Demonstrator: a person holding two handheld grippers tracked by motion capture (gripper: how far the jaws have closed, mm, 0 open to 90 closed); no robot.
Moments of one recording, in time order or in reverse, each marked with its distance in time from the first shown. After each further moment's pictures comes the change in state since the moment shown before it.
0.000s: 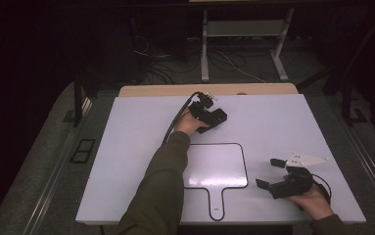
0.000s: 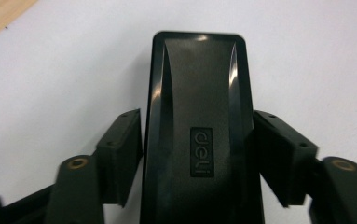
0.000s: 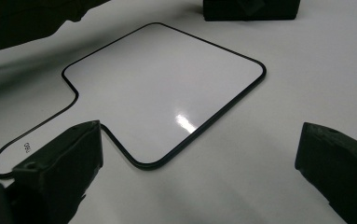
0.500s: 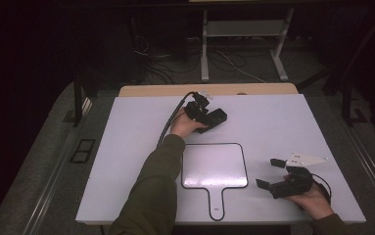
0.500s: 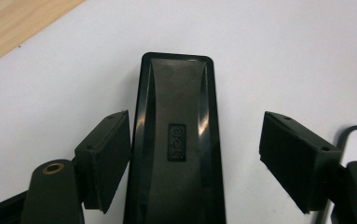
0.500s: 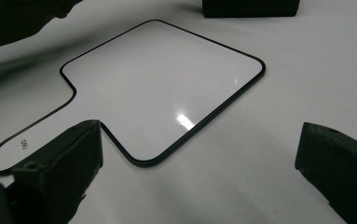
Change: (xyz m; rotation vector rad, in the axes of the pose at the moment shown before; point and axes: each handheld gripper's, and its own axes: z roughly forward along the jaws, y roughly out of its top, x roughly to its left) left arm -0.007 -0.012 -0.024 -0.127 -0.041 -0.017; right arm -0.003 -0.002 0.001 0.010 0.005 -0.001
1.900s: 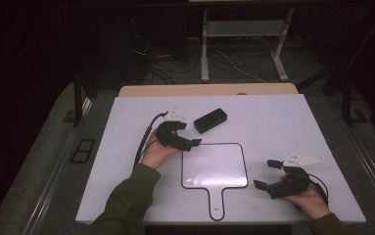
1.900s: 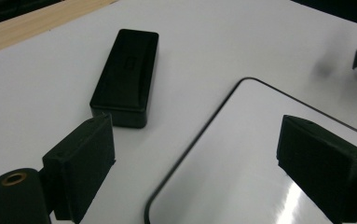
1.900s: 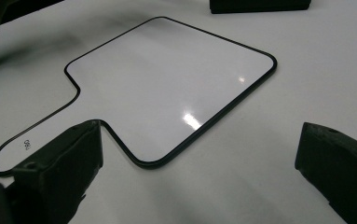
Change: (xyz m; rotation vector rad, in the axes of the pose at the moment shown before) left arm -0.057 -0.083 -0.103 -0.194 0.021 -0.025; right arm 0.000 -0.003 0.008 -0.001 0.028 0.014
